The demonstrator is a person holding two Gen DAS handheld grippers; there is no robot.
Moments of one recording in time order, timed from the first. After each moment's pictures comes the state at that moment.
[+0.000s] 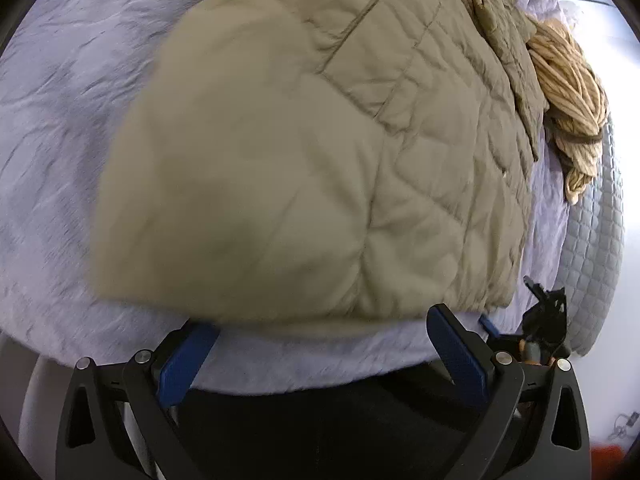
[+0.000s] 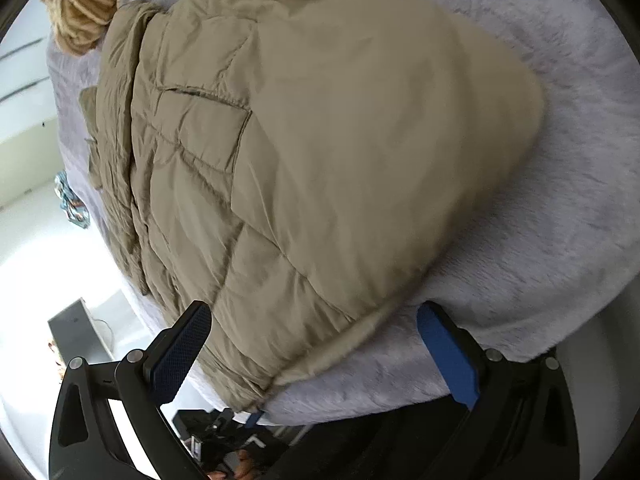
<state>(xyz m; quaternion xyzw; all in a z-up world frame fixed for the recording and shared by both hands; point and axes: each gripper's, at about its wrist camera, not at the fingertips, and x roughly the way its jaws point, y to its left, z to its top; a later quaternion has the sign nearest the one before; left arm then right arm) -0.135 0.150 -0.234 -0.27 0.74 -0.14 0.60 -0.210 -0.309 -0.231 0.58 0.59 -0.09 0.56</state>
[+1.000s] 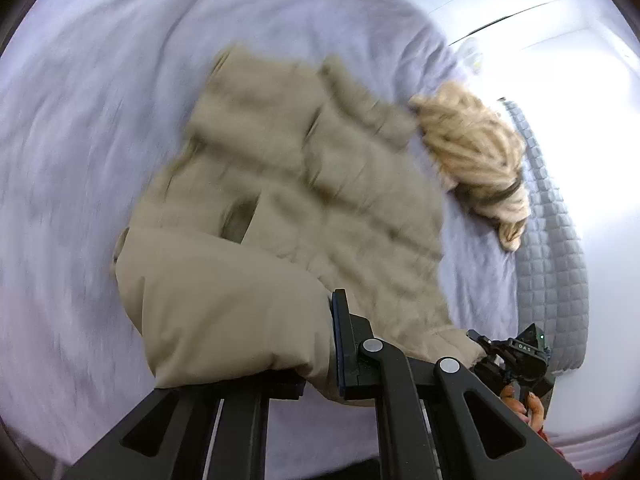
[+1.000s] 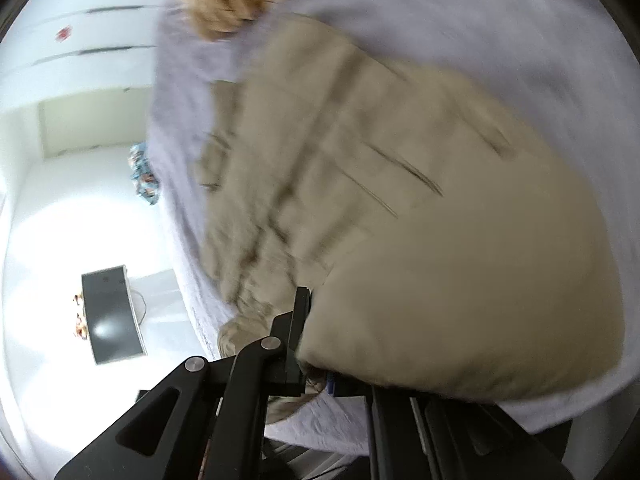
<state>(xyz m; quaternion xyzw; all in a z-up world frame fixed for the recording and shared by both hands) 0.000 0.126 -0.088 -0.26 0.57 -0.21 0.75 -0.098 -0.305 -0.118 0.53 0.50 0.02 0.69</state>
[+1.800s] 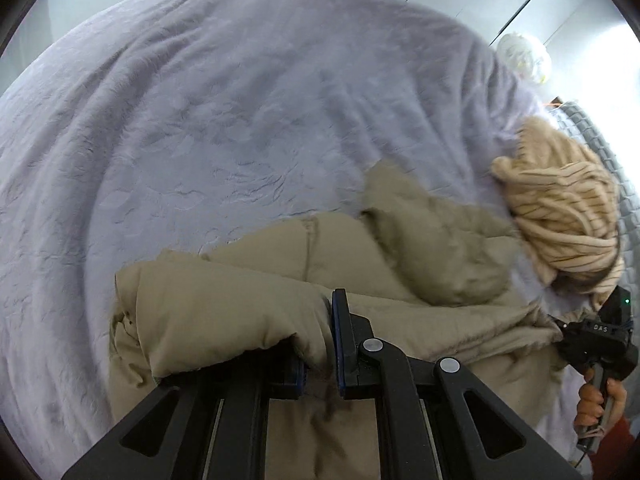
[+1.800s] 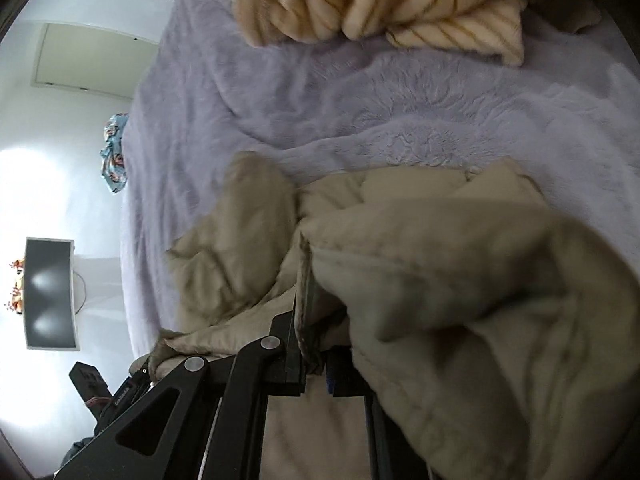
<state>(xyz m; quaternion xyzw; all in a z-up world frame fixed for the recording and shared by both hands) 0.274 0.059 -0.162 -0.14 0.55 -0.11 0.82 0.207 -0.322 -0.162 0.39 0.54 0.03 0.75</state>
